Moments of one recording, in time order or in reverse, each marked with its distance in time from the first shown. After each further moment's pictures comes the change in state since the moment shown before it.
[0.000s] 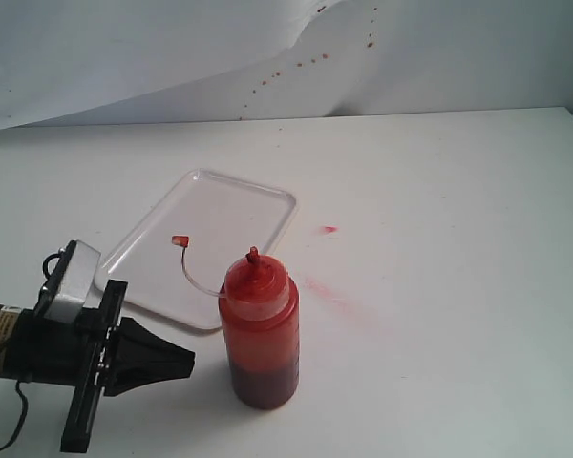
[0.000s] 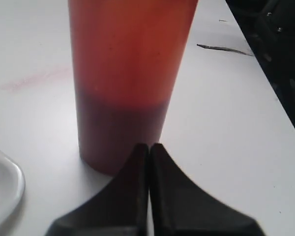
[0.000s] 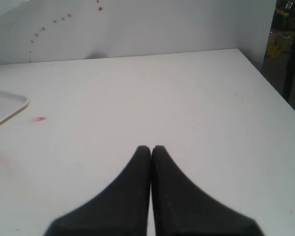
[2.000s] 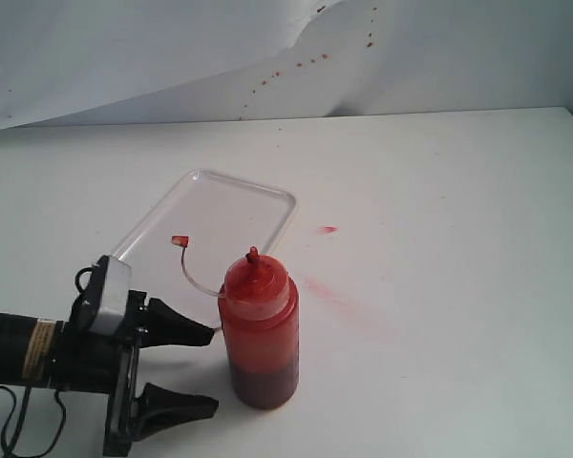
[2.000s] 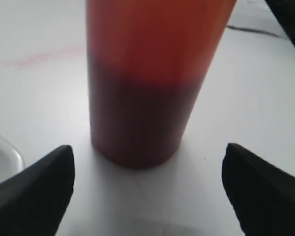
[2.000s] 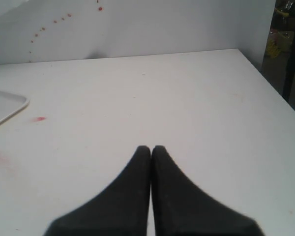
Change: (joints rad) left arm -0.090 0.091 0.000 -0.170 0.076 0.104; right arm 0.000 0.000 0.000 0.000 0.000 0.000
